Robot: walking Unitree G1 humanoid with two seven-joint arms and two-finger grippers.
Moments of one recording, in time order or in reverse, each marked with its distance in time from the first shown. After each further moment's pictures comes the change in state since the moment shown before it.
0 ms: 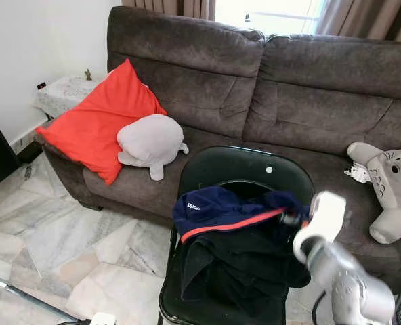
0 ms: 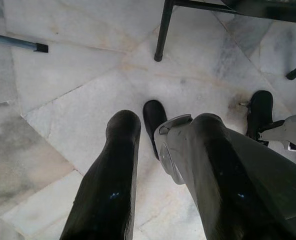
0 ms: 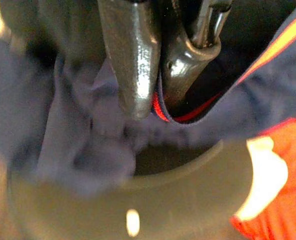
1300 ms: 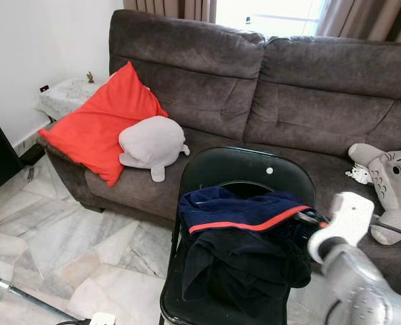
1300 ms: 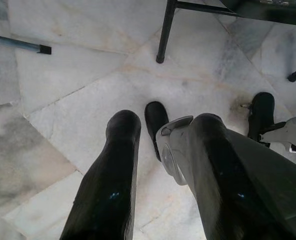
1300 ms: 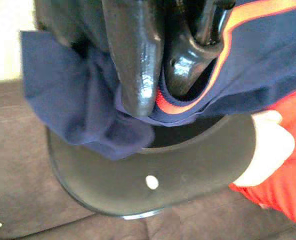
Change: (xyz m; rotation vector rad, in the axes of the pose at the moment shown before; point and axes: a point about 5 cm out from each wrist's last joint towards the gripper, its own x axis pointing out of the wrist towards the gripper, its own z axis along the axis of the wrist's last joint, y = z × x) left arm 0.000 0.001 0.001 0.001 0.000 -0.003; right arm -0.033 -0.012 0.003 0.000 -0.043 -0.062
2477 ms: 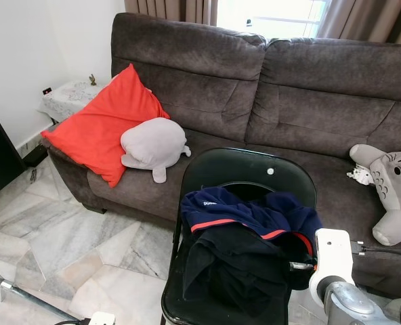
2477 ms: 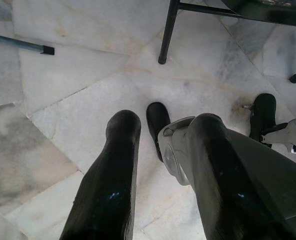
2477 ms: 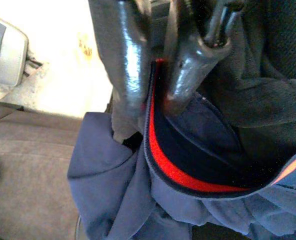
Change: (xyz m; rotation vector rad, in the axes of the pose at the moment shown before) left arm 0.000 0.002 0.001 0.002 -0.001 0.000; right arm -0.022 -0.015 -0.047 -0.377 0.227 -0.153
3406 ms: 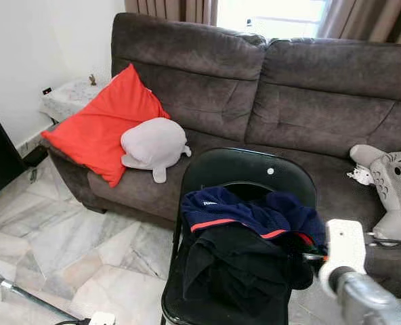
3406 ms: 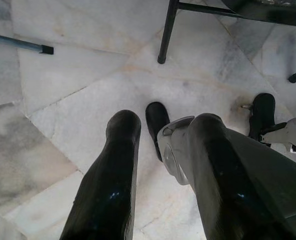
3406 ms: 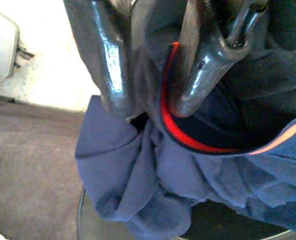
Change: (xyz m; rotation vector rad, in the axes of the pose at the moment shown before) left arm 0.000 0.000 0.000 0.000 0.000 -0.004; right arm 0.000 -0.017 0.016 0.033 -0.018 0.054
